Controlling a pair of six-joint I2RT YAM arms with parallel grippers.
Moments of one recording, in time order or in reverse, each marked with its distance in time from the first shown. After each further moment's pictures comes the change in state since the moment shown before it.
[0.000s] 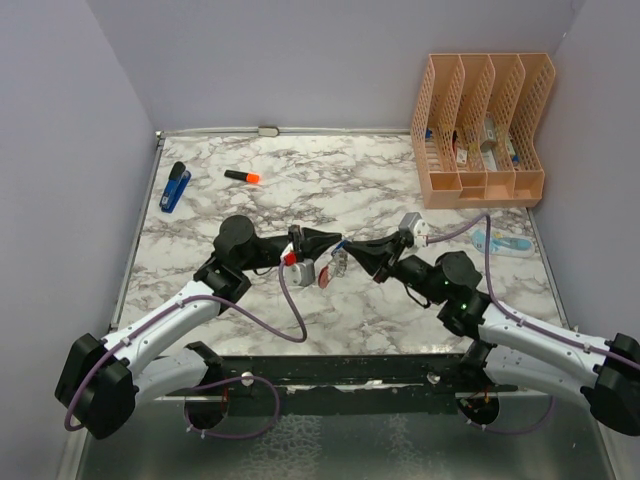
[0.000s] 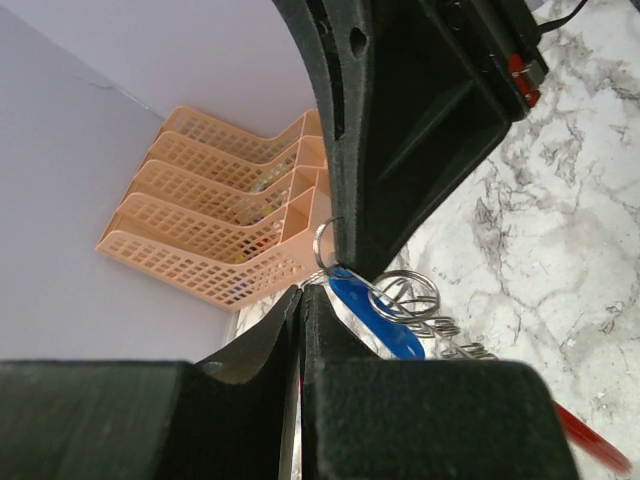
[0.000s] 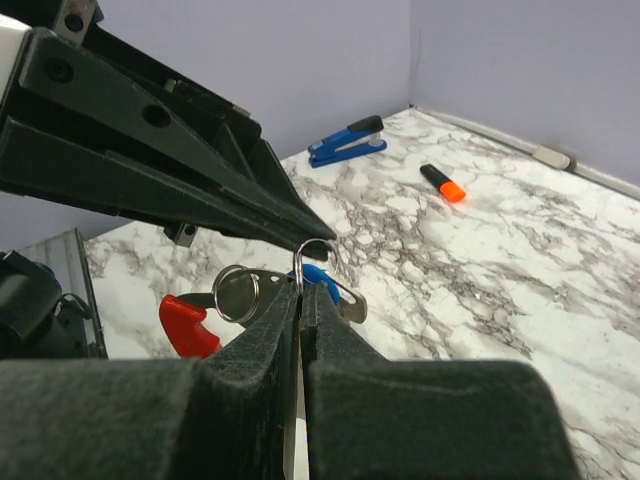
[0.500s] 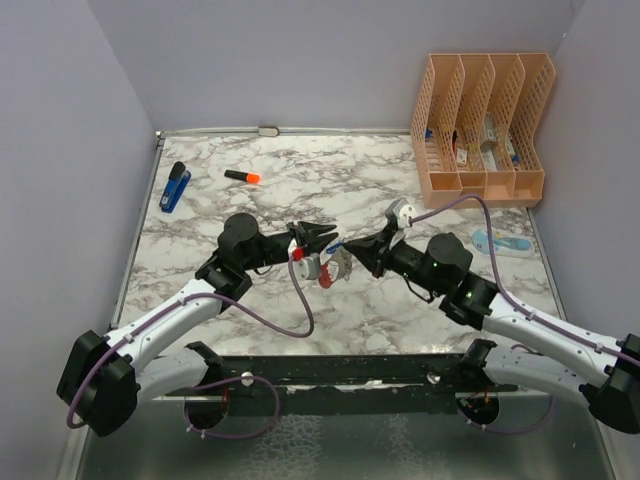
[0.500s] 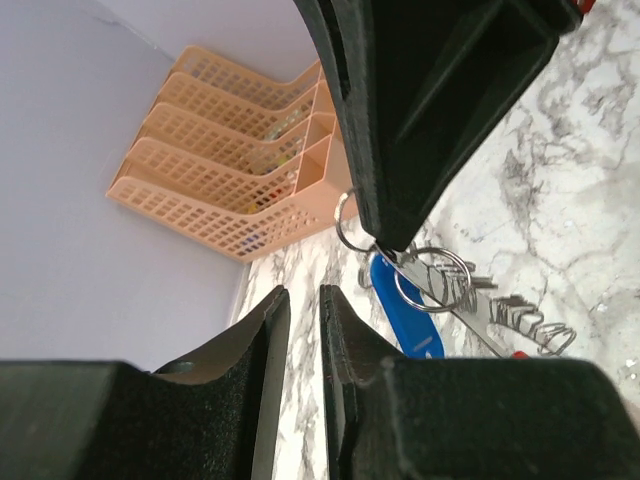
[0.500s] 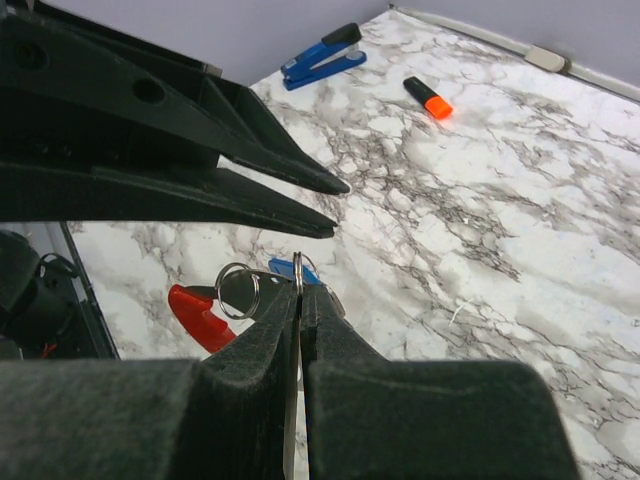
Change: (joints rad) left arm 0.005 0.011 0.003 -0.051 -0.114 0.055; right arm 0.000 0.004 0.143 -0.354 0.030 0.016
